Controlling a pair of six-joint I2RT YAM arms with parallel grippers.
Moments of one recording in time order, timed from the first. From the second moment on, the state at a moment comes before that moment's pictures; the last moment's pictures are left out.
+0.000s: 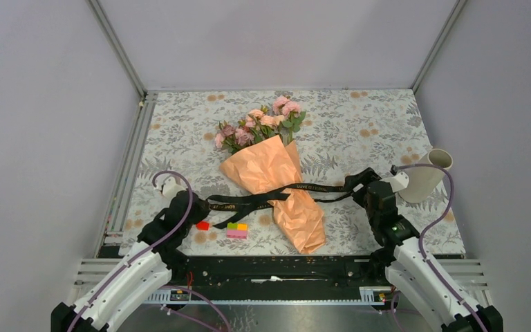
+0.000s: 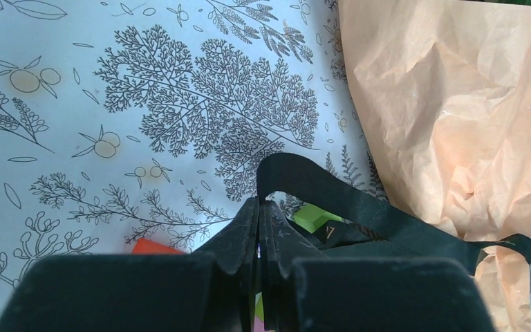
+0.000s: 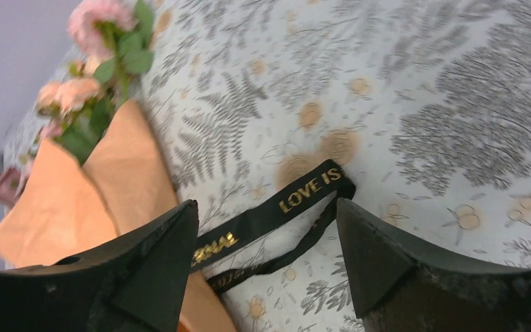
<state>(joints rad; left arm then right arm) -0.52 0.53 0.30 -0.48 -0.38 -1.01 0.35 0.63 0.26 -0.15 0.42 0.93</state>
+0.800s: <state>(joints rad) -0.56 0.62 0.41 -0.40 -0.24 -0.70 0.70 1.14 0.69 -0.16 -0.13 0.23</state>
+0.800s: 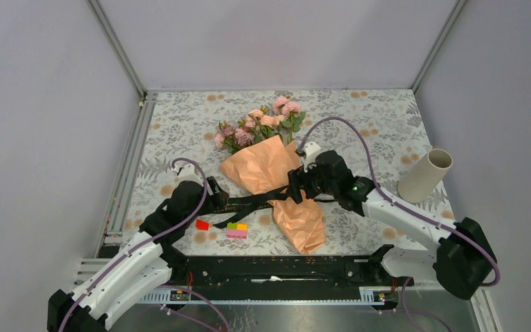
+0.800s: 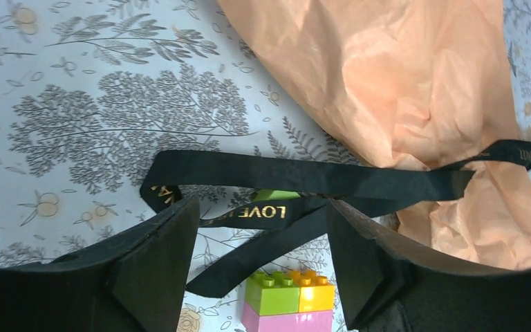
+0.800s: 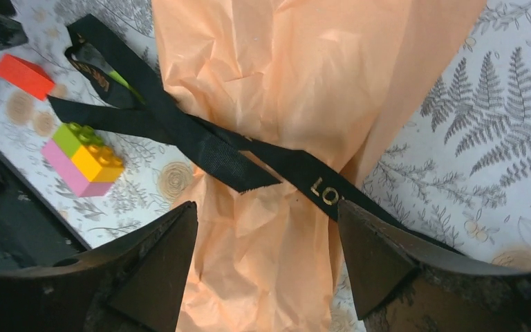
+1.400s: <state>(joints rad) -0.61 0.65 0.39 -0.31 -0.16 -0.69 0.81 1.53 0.95 -0.29 0.09 -0.05</state>
